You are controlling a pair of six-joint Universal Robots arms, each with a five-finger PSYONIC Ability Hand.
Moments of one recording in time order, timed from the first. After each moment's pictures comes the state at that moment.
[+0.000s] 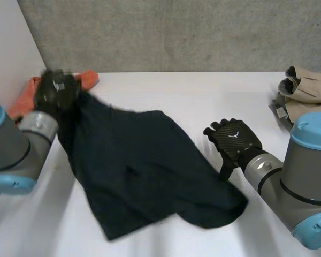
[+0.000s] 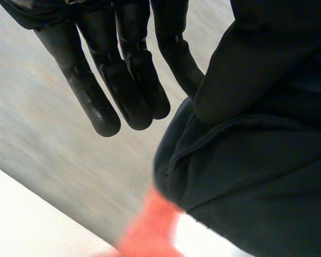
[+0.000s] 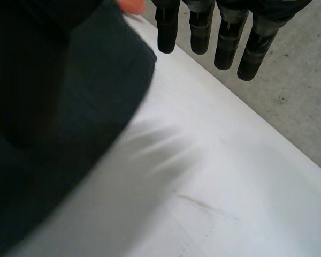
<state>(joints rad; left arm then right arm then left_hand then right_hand) 4.48 -1.92 -1.65 3.71 -1.44 3.70 2.01 -1.21 1.69 -0.16 1.44 2.73 1.11 1.19 1.19 1.19 0.98 0.20 0.23 0.21 0.23 0.05</state>
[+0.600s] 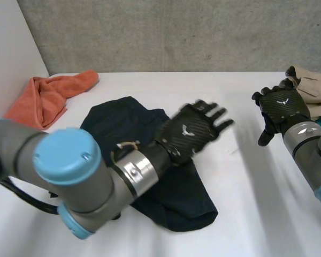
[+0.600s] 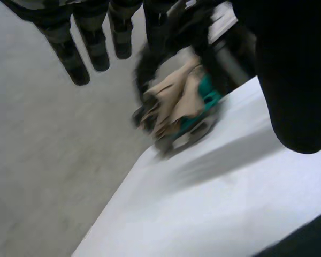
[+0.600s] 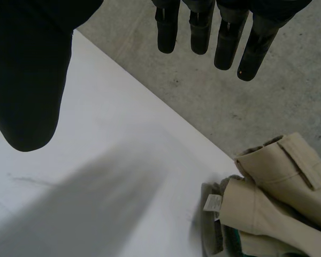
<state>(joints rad) 4.03 -2.01 -1.56 3.62 -1.12 3.56 1.81 -1.26 1.61 -0.19 1.51 2.74 0.20 0.20 0.21 0.20 0.05 0.20 0.23 0.21 0.23 0.05</state>
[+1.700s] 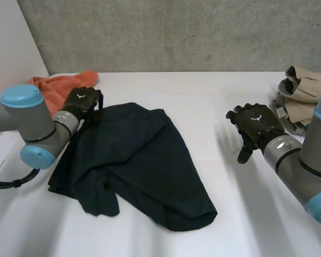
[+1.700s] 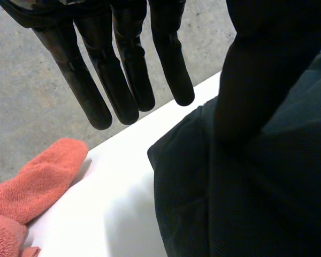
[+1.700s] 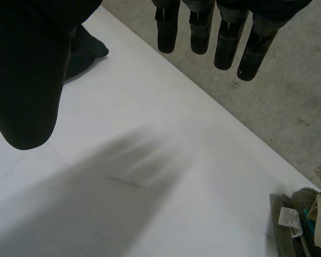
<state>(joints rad) 4.50 -2.44 -1.06 3.38 -1.33 3.39 1.90 -1.21 1.62 -0.12 1.45 2.73 0.78 0.79 0.79 0.80 0.62 0.20 0.23 0.21 0.23 0.05</state>
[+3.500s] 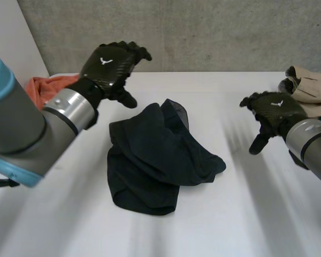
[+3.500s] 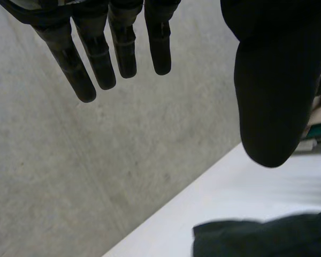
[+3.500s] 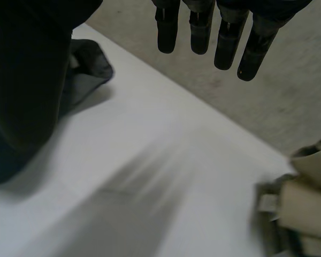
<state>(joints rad) 4.29 -1.87 -1.42 3.41 -1.24 3.26 1.83 -1.33 1.55 0.09 1.42 2.83 0.39 0.37 0.38 0.37 0.17 0.20 0.23 0.21 0.23 0.05</state>
